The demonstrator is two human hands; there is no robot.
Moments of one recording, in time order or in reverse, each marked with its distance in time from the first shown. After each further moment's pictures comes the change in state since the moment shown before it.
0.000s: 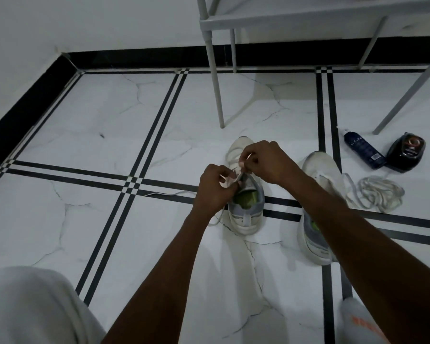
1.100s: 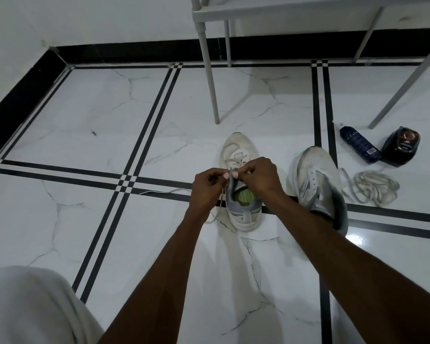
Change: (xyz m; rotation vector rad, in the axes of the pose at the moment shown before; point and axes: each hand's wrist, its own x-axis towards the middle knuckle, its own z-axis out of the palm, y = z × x) left_hand -0.003 -0.014 0.006 -0.461 -0.029 -0.221; right_hand -0.016 0.019 0.053 0.279 0.209 0.263
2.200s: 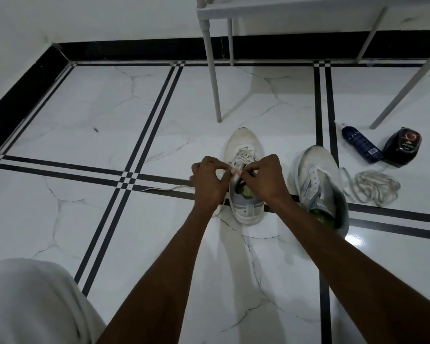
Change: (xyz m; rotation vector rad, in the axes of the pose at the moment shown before) left_hand 0.017 -0.010 0.009 0.575 0.195 0.232; right_hand -0.006 0.015 0.002 -0.177 0.135 -0.219
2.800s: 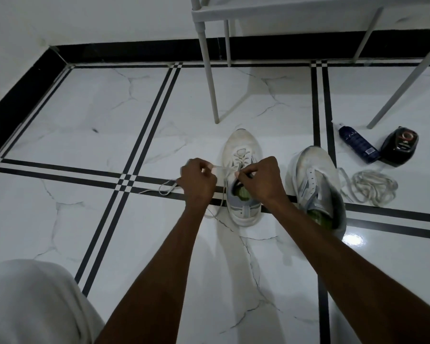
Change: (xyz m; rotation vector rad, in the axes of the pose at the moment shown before) left_hand 0.002 0.012 -0.024 0.035 0.098 -0.164; right_hand -0.004 -0.002 -0.003 0.064 0.021 0.020
